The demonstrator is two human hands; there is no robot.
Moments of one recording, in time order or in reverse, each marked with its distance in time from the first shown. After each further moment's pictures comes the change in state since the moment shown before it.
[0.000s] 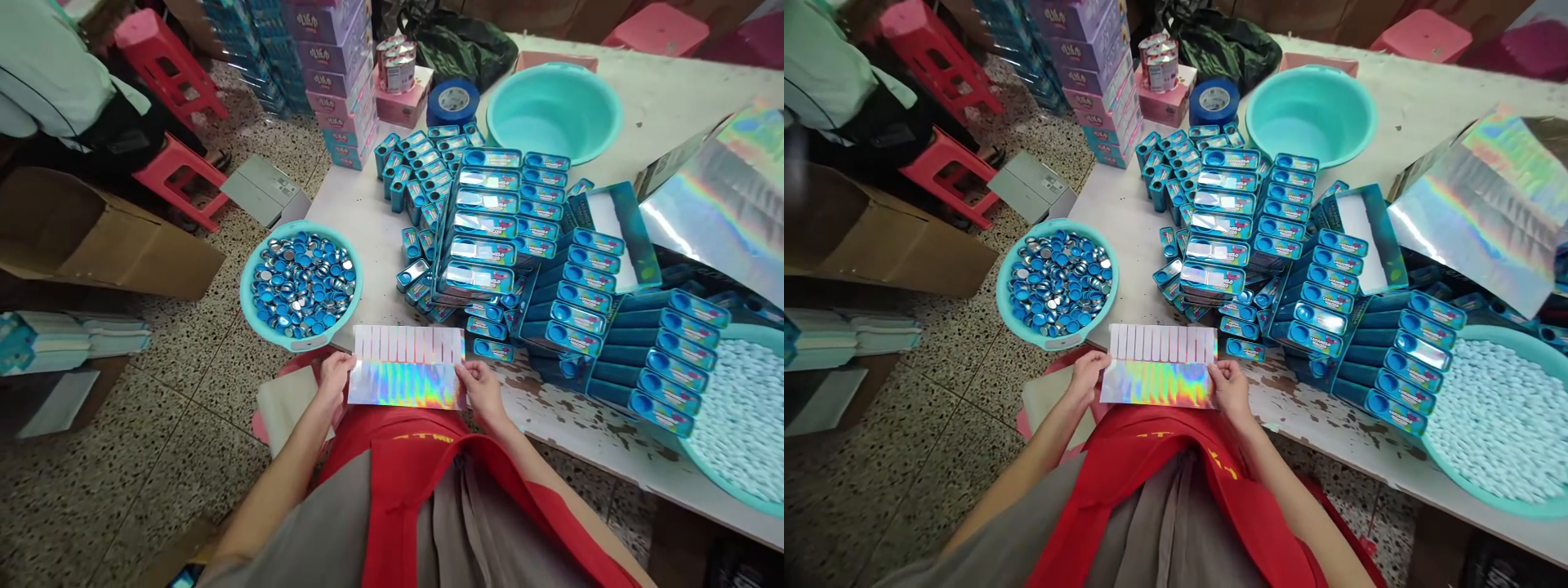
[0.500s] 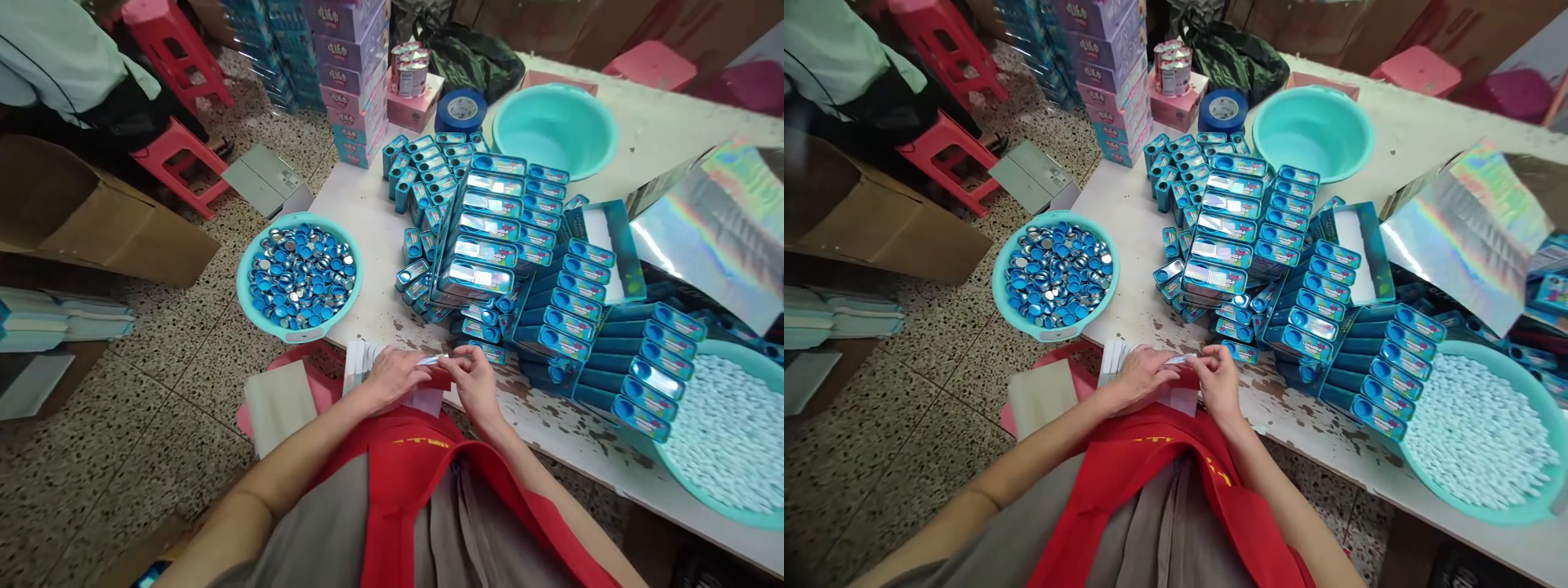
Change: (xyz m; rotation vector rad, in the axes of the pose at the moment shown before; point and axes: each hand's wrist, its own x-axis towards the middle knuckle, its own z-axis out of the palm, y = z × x) left_hand -0.044 0.094 0.033 0.253 -0.506 0.839; right_hand -0.021 -0.057 0.012 -0.042 -0.145 -0.119
